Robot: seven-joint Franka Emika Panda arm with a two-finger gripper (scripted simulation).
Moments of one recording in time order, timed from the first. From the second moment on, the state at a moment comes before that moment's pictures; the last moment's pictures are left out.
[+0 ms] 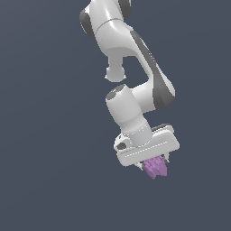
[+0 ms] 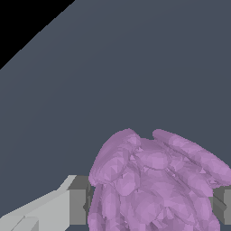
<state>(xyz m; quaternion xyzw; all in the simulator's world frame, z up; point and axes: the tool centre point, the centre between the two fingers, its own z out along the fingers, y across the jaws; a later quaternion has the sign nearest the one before) 0.179 0.135 0.178 -0.93 0.00 -0.28 0.26</state>
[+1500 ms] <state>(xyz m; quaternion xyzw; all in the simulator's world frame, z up) 0.186 0.197 0.355 -0.78 0.01 -0.46 0.42</state>
